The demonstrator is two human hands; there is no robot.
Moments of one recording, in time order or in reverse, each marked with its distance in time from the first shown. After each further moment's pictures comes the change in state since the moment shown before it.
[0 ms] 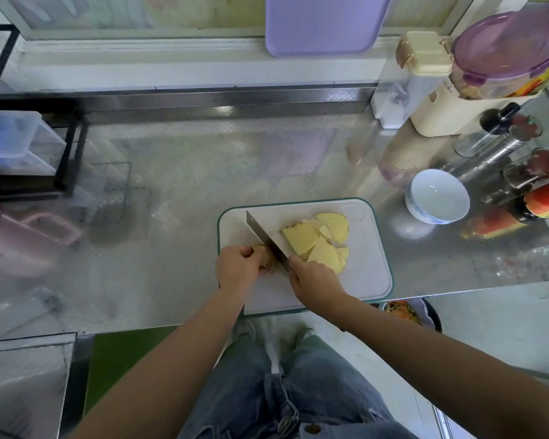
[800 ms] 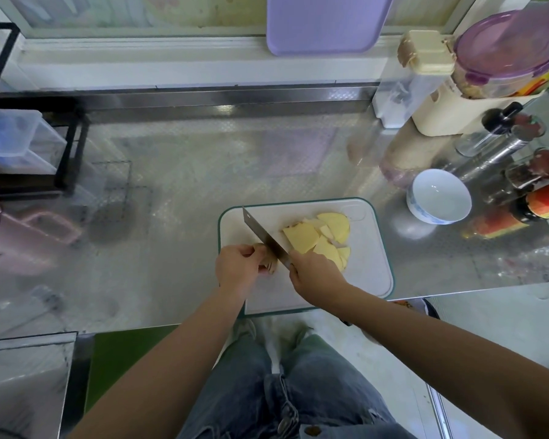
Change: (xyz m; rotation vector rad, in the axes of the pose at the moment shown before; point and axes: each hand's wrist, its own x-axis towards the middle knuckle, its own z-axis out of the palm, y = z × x) left_hand 0.000 0.000 0.000 -0.015 0.014 -0.012; right_hand 0.007 -0.003 -0.012 -0.018 -0.002 -0.024
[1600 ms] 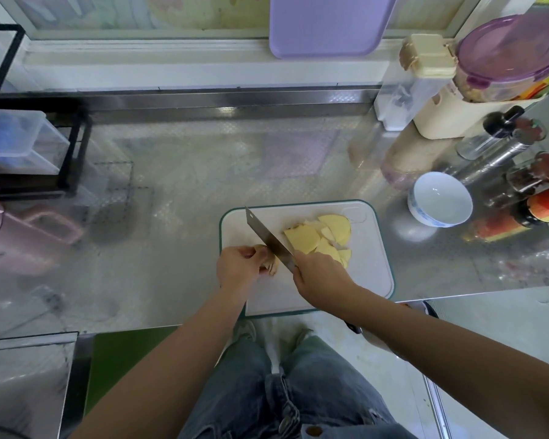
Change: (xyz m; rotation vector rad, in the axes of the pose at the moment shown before) left_hand -0.002 0.005 0.000 0.023 0.014 -0.025; right_hand -0.012 -0.004 -0.017 -0.015 -0.006 -0.011
